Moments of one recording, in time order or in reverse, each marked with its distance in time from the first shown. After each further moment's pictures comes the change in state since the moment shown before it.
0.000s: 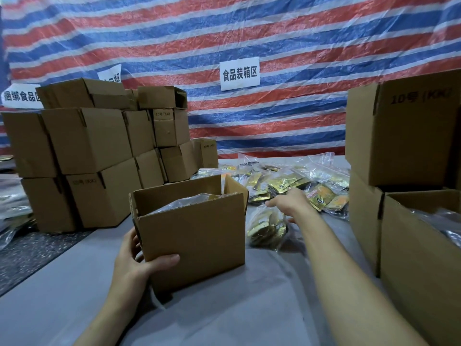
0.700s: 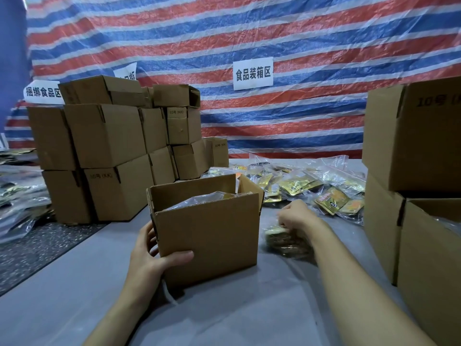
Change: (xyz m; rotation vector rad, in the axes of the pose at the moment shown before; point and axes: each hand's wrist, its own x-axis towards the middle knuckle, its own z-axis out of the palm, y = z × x) left_hand -0.002 0.002 0.002 0.008 0.010 0.004; right_hand -0.003 0.014 0.017 -0.222 -0.181 -0.105
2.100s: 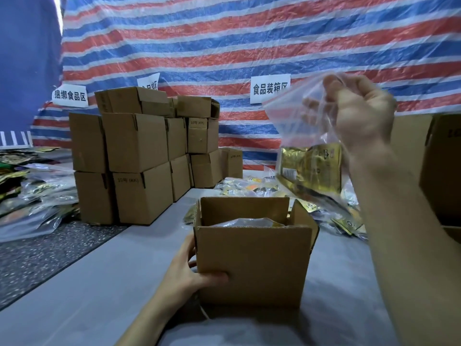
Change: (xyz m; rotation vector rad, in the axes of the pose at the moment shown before) left_hand -0.007 0.006 0.004 0.132 -0.246 -0.037; right_hand -0.137 -0.167 -0.104 1.067 0.408 -0.778
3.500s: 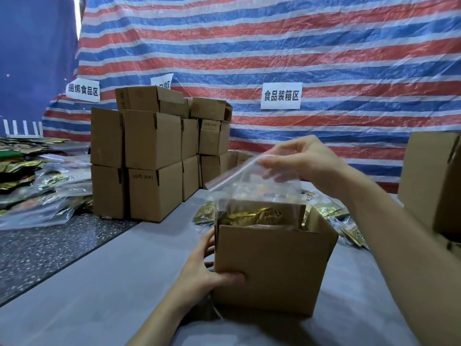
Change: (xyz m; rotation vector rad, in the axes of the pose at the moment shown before) left_hand -0.001 0.010 0.003 0.000 -0.010 -0.008; right_hand -0.015 0.044 0.022 -0.501 -0.840 0.214
